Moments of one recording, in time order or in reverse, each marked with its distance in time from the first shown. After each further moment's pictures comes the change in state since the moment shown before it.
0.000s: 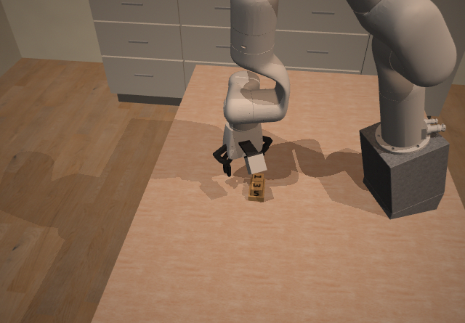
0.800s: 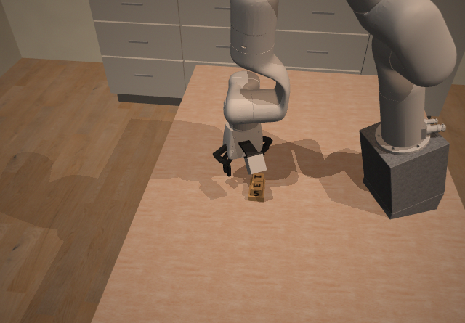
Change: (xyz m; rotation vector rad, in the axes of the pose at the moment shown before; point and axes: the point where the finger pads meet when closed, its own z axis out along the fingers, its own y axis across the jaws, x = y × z) arm 0.000 0.000 0.000 0.000 0.000 0.005
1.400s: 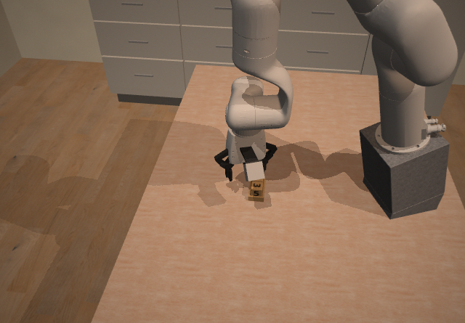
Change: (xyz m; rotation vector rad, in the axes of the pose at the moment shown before) arm 0.022 0.001 0.002 0.001 0.001 0.124
